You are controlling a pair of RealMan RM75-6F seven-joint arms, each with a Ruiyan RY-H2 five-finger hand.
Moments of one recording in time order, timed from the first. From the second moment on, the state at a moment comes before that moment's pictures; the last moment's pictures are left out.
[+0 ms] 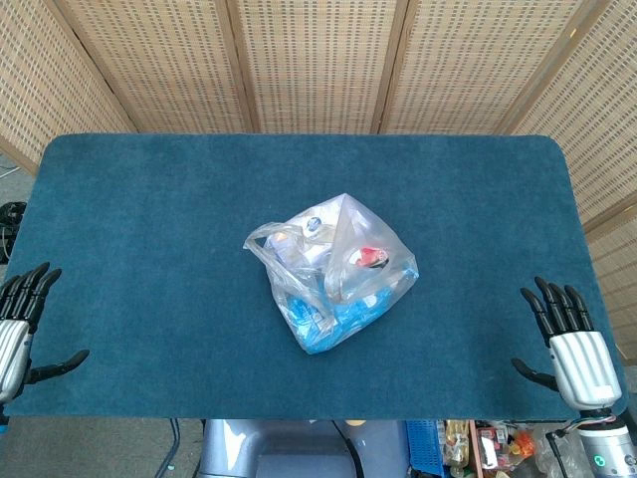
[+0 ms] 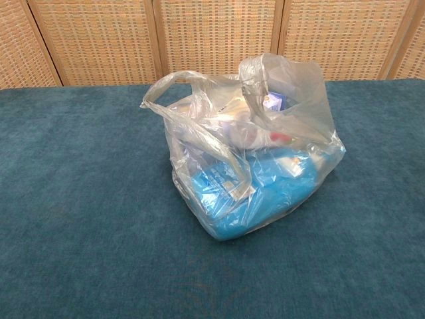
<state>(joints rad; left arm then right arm) -0.08 -0.93 -0.01 -2.03 1.52 1.53 0.12 0.10 -1.12 0.01 -1.64 -1.65 1.59 -0.05</state>
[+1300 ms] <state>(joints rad) -0.10 -0.88 -0.06 -2.01 1.43 1.49 0.00 0.59 -1.12 0.08 -1.84 -1.60 0.95 0.48</state>
